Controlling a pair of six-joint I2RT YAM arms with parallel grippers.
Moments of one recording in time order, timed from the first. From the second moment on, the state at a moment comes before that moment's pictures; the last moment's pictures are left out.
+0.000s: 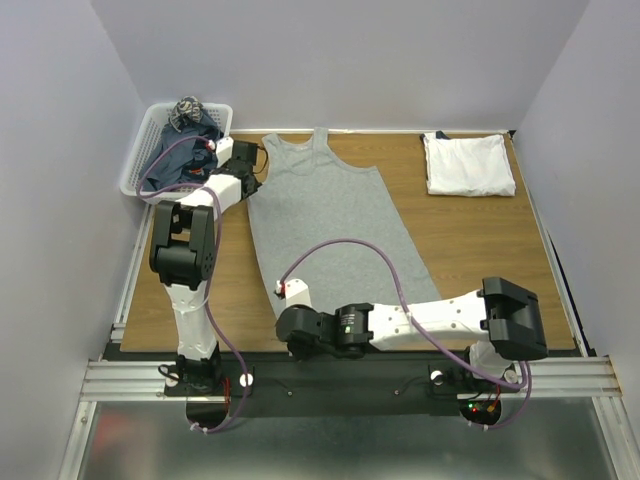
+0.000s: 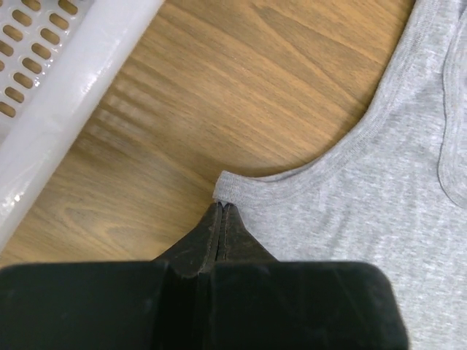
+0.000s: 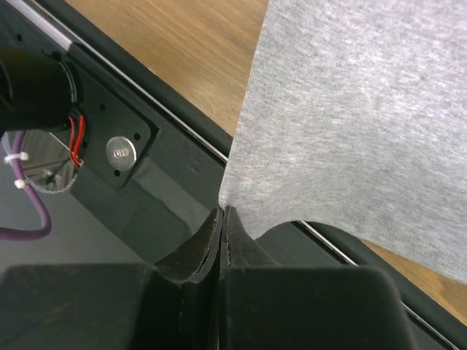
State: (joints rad) left arm -0.19 2.01 1.44 -0.25 -0.39 -0.64; right arm 1.47 1.67 1.17 -0.40 0.32 0.84
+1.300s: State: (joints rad) left arm -0.42 2.26 1.85 -0.38 -0.40 -0.70; right arm 1.29 1.23 0.65 -0.37 0.38 1.02
